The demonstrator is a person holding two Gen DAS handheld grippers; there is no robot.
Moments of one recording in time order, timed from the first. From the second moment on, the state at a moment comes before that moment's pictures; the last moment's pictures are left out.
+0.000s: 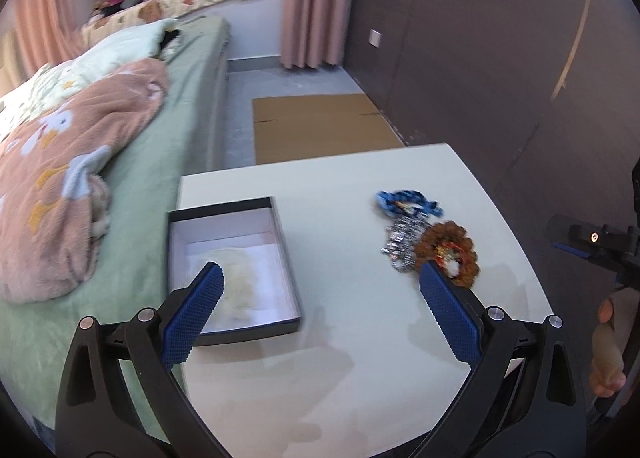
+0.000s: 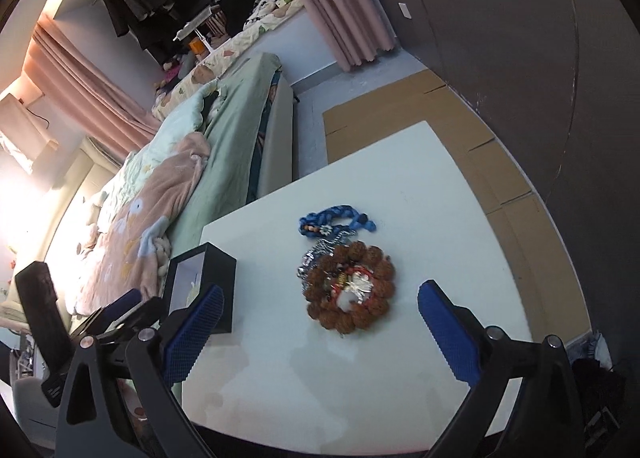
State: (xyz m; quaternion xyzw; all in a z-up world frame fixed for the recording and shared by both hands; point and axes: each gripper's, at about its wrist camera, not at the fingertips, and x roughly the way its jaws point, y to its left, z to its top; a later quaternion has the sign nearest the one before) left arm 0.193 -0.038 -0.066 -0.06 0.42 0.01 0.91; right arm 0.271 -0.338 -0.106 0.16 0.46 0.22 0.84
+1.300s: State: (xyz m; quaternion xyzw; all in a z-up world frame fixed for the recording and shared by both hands) left arm 0.266 -0.111 -0.141 -0.16 0.51 -0.10 0.84; right arm 0.301 -0.378 -0.152 0.22 0.51 0.17 0.82
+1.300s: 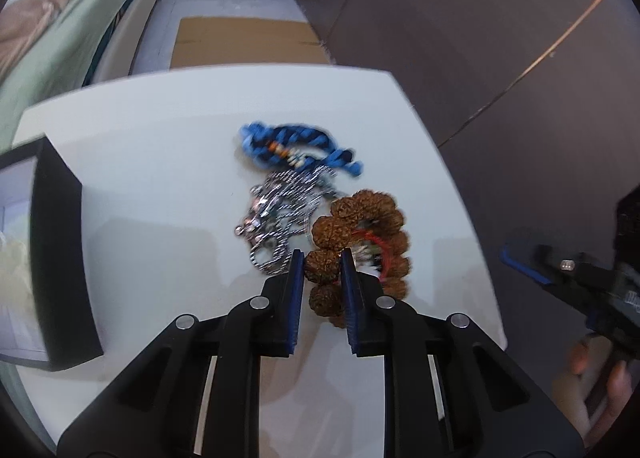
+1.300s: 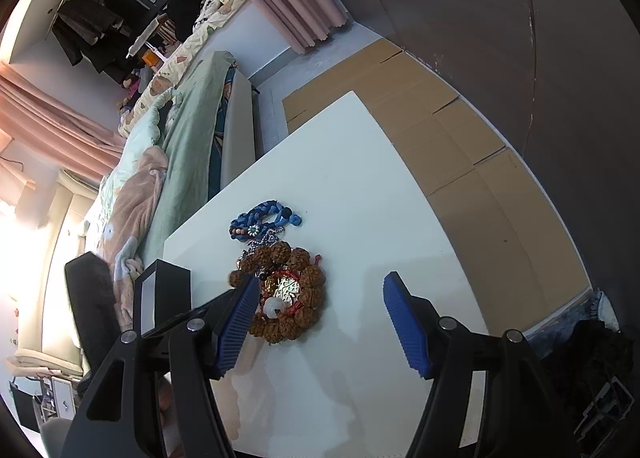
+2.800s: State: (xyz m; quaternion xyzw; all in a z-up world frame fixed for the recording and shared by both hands) left arm 0.188 0.055 -0.037 -0.25 0.40 -0.02 0.88; right arm 0.307 -0.282 -0.170 0.21 0.54 0.26 0.78
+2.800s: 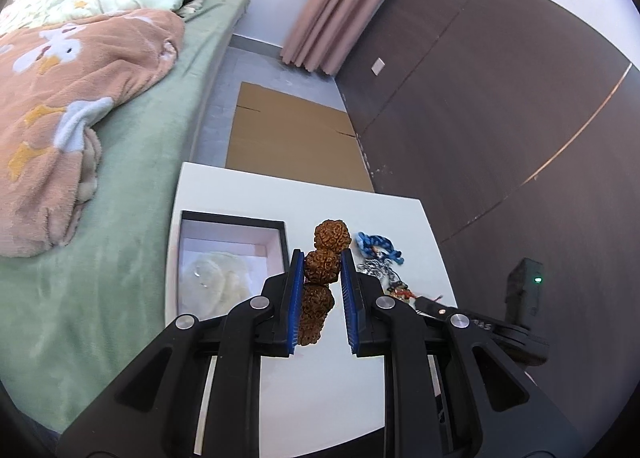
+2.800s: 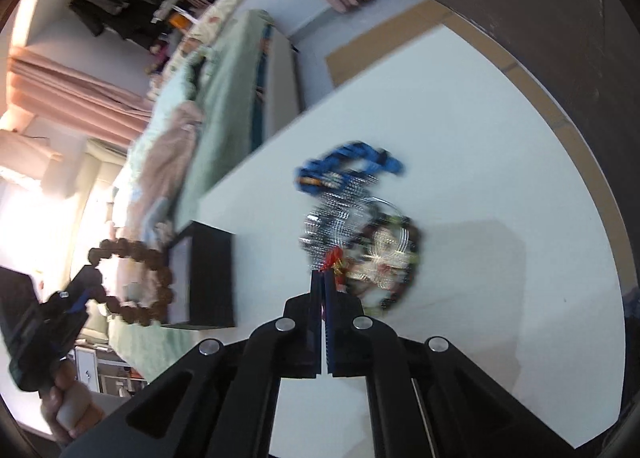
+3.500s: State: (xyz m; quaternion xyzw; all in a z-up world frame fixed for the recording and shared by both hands) left arm 0.158 0.139 -0.054 -0.28 0.38 0.08 0.88; right arm 0.291 -0.155 -0.094 0.14 0.50 0.37 0.77
